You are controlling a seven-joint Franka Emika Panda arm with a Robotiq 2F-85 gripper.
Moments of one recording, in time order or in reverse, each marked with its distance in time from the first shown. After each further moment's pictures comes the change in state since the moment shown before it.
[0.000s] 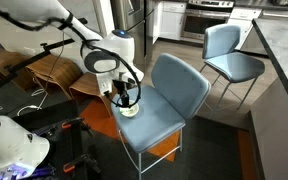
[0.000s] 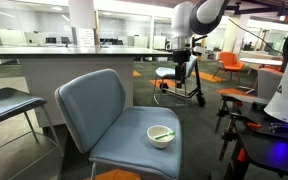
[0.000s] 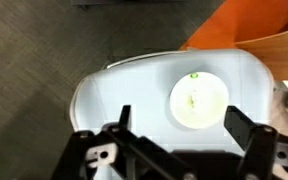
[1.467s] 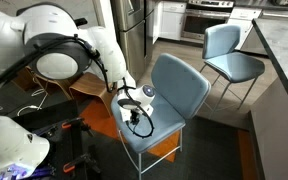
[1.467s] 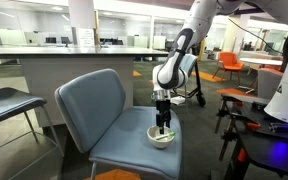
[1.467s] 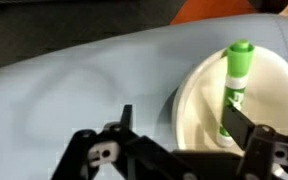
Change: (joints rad) arm -0.163 0.814 0.148 0.479 0.223 0.177 -0.222
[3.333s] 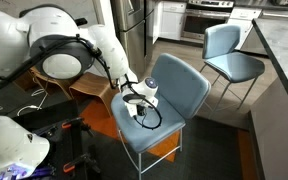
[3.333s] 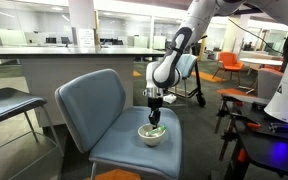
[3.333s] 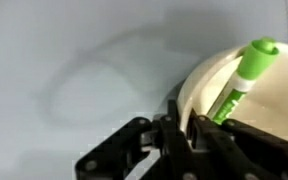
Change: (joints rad) arm 0.024 0.018 0.010 0.091 -0.100 0.029 0.000
